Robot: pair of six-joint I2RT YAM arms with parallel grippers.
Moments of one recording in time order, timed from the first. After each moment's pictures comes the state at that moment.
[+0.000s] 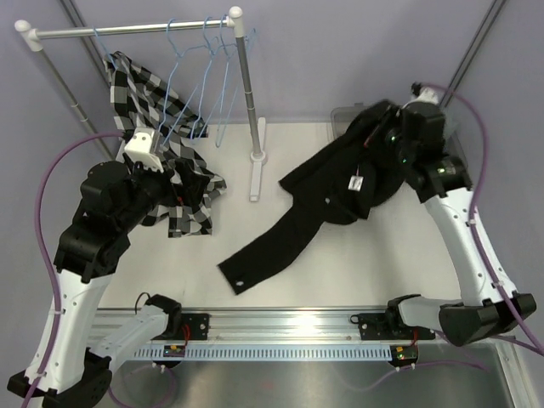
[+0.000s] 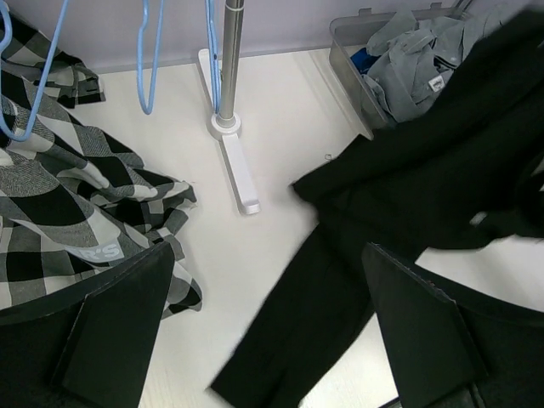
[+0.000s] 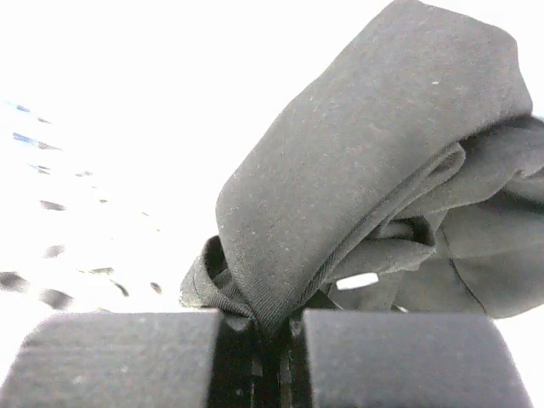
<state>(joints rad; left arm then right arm) -0.36 0.85 1.38 -0.79 0.08 -0.21 0.26 1.25 1.40 -0.57 0.04 0.65</state>
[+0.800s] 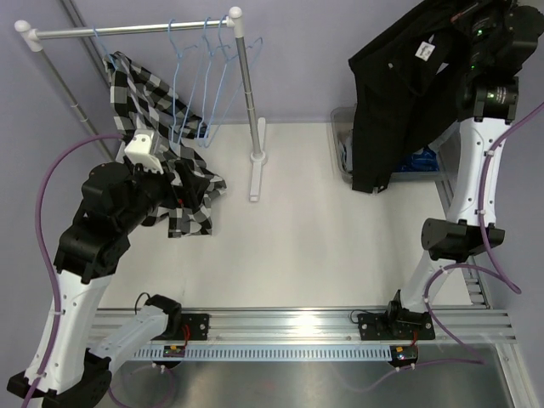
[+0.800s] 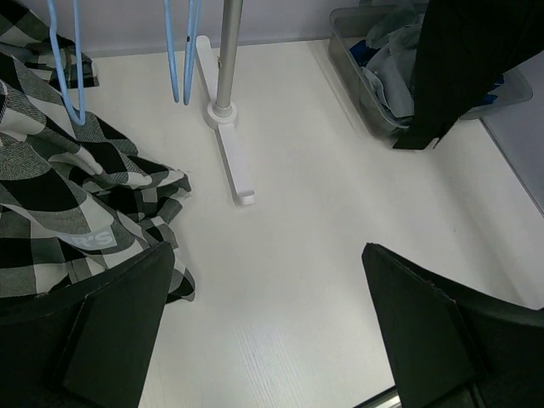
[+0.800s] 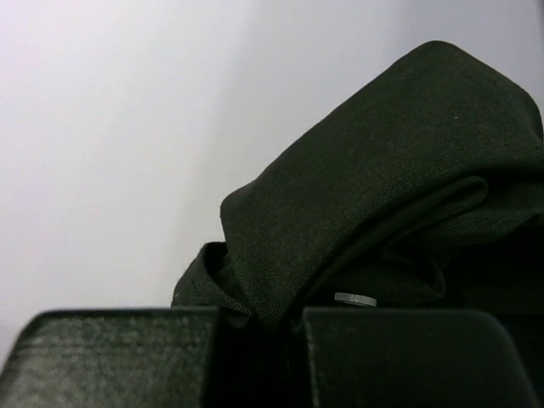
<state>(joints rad) -0.36 0.84 1.38 -0.81 0.08 -0.24 -0.13 1.86 2.49 -0.23 -0.02 0.54</state>
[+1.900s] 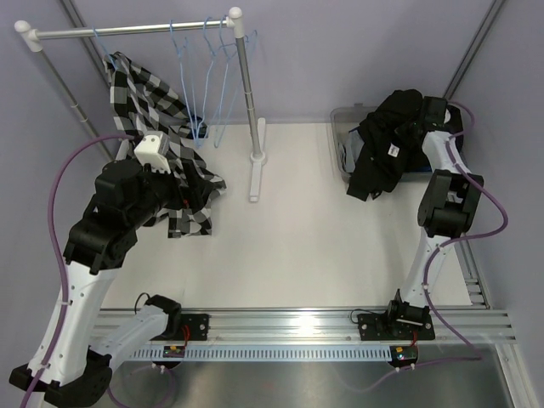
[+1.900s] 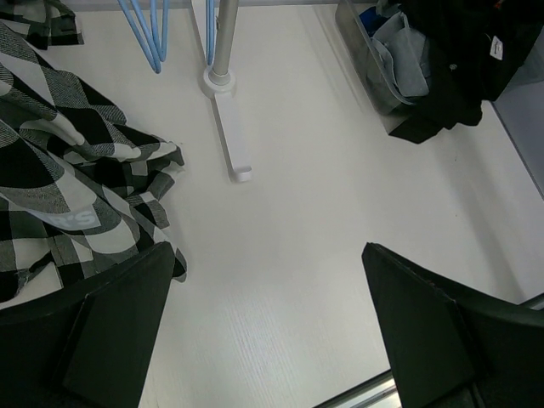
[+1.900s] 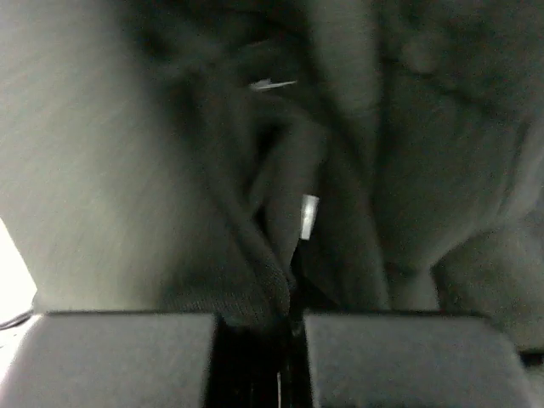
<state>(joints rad) -0.36 0.87 1.33 -0.82 0.09 -0.27 -0.19 2.13 1.82 -0.36 -0.12 0.74</state>
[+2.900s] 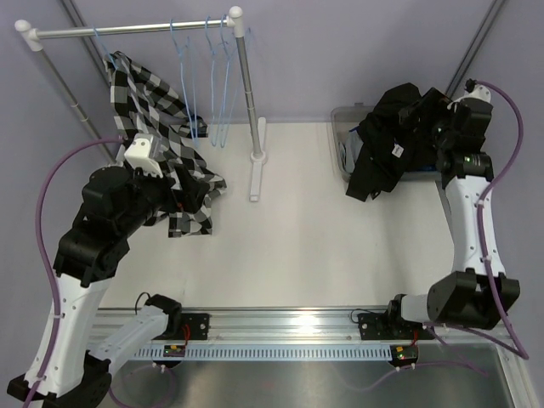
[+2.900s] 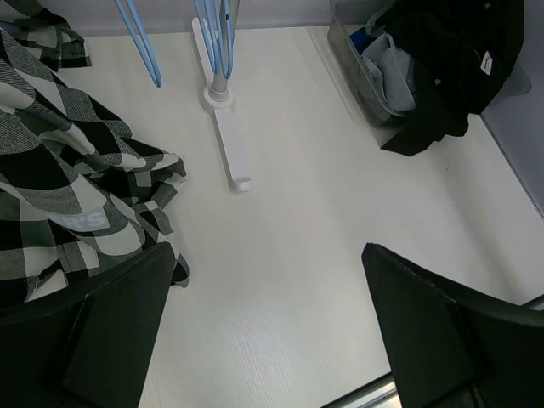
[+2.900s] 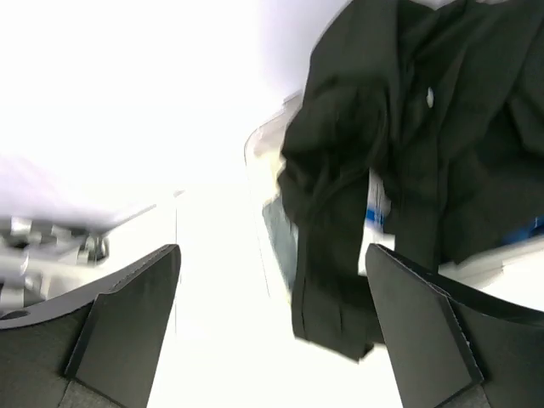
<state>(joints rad) -0.36 0.82 1.35 -0.84 0.08 -0.26 -0.17 1.39 1.48 -0.35 -0.15 0.49</state>
